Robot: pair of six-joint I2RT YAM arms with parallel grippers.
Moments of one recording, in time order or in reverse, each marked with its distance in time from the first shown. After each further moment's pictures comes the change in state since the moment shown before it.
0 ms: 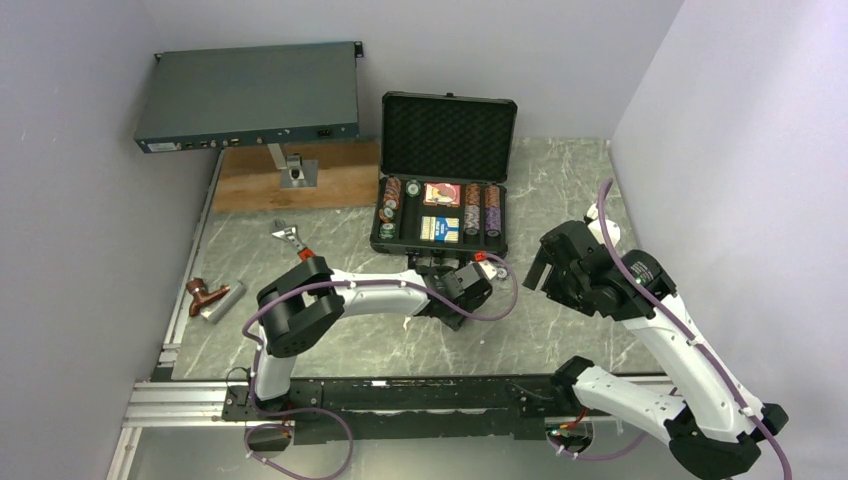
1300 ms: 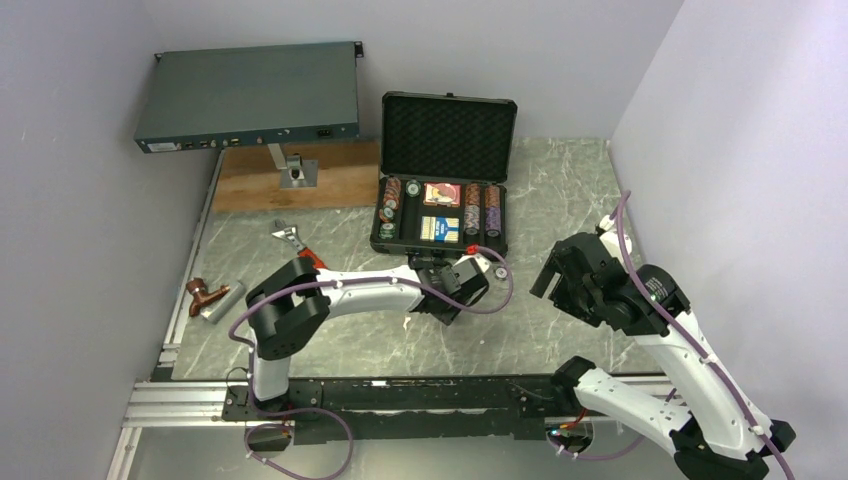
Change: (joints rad) left arm 0.002 -0.051 0.008 -0.117 -0.077 -0.033; right arm 0.000 -0.078 -0.038 -0.024 -0.008 0.049
